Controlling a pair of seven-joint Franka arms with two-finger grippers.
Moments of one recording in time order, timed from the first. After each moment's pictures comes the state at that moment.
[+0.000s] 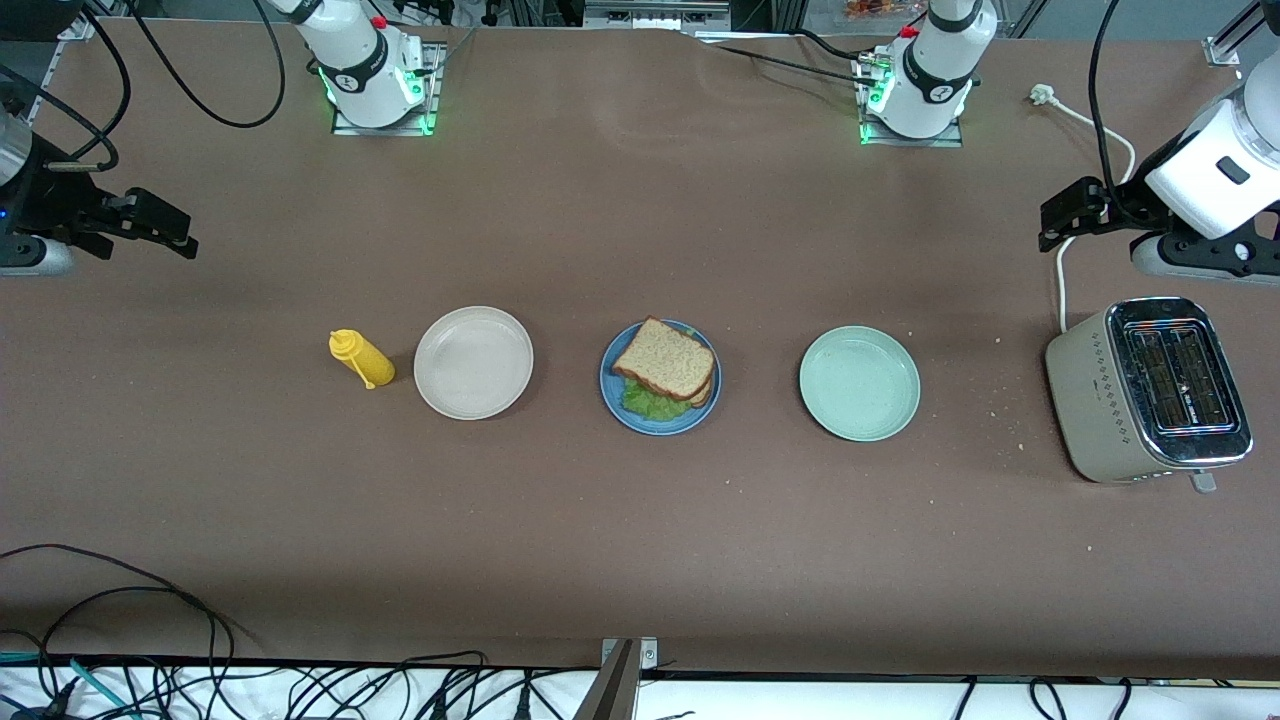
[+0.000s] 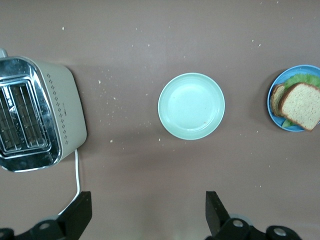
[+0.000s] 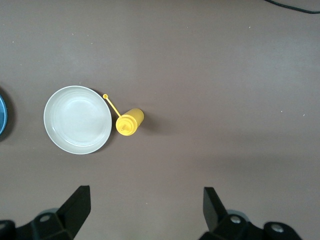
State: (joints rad) left arm -0.12 0.08 0.03 -1.45 -0.02 1.45 -0.01; right arm 0.00 0.00 0.01 -1.65 0.02 1.63 0.00
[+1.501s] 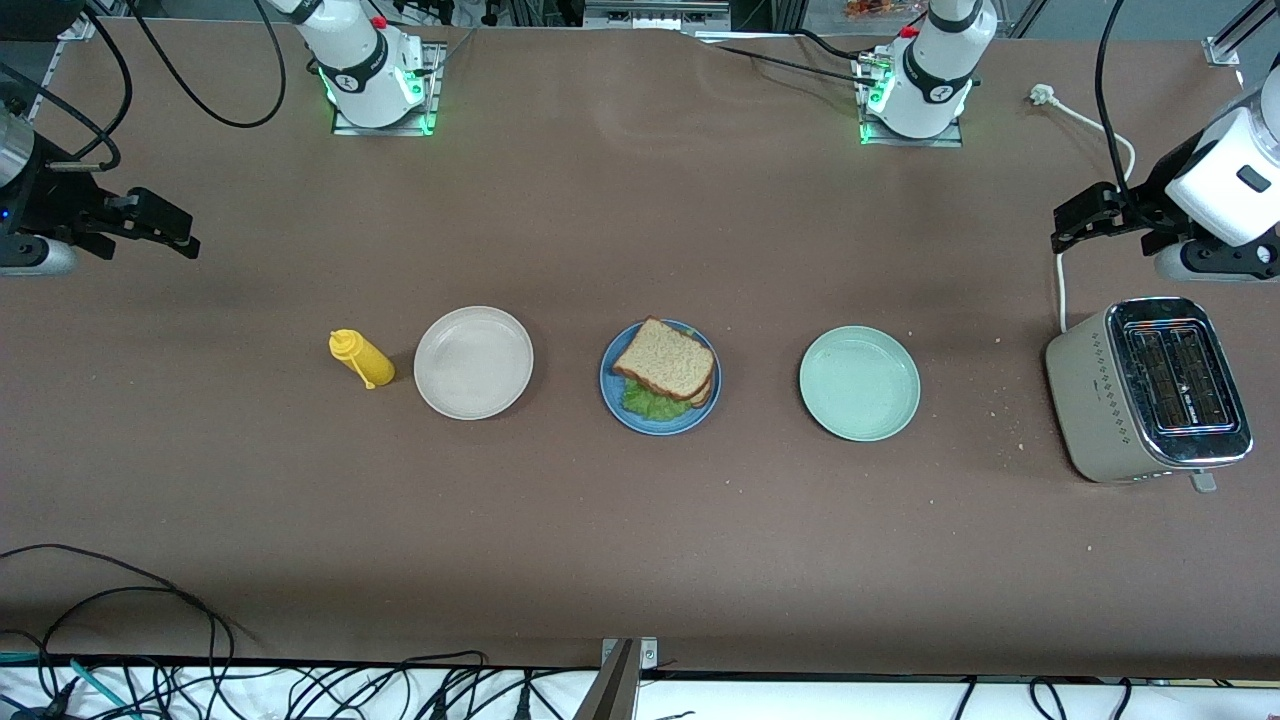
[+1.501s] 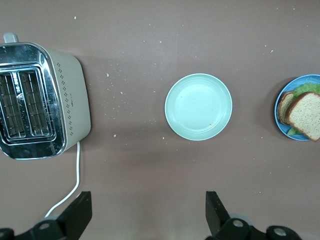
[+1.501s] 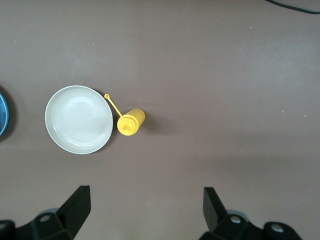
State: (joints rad) left arm -0.11 0.08 0.04 -1.47 -0.01 1.45 -0.07; right arm 0.00 0.00 0.01 -1.64 0.02 1.63 0.00
